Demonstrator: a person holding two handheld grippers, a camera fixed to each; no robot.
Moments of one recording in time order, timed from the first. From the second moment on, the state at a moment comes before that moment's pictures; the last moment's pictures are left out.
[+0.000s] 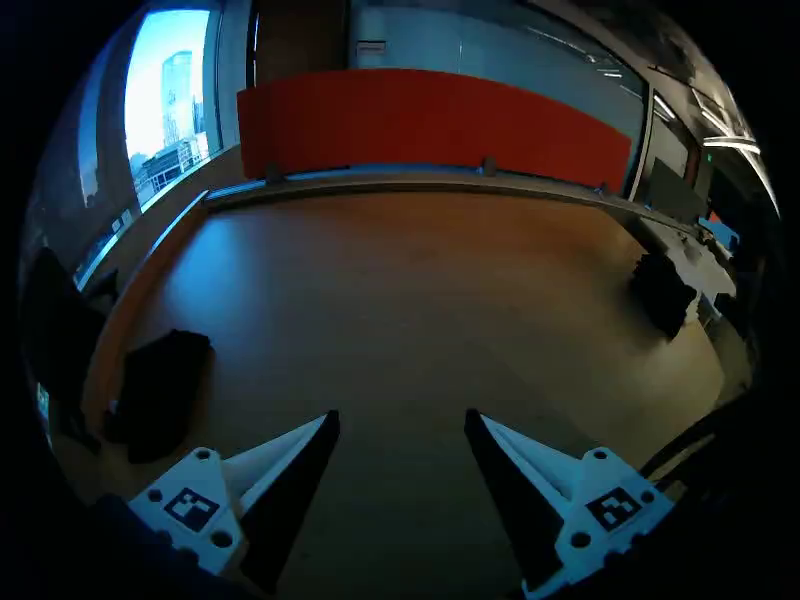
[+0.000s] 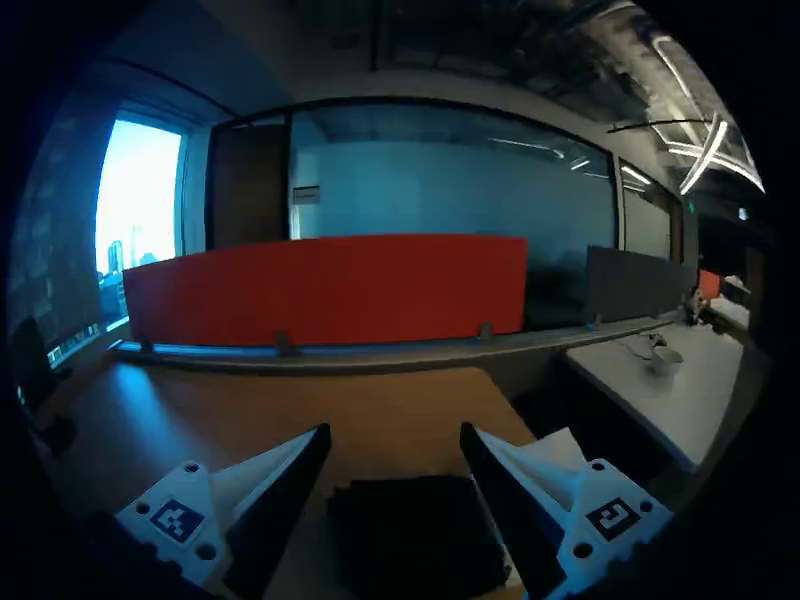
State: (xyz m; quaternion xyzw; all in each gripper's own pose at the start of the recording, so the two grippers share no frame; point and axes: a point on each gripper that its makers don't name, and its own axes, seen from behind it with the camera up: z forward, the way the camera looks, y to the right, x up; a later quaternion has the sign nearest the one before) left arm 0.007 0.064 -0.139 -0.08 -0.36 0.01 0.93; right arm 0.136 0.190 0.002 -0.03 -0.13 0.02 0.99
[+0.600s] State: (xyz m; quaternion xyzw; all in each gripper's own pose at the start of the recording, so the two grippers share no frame) left arm 0.057 0.052 -0.086 -0.07 -0.26 0.01 0.96; right arm 0.192 0.155 0.009 -0.03 -0.05 0.00 1.00
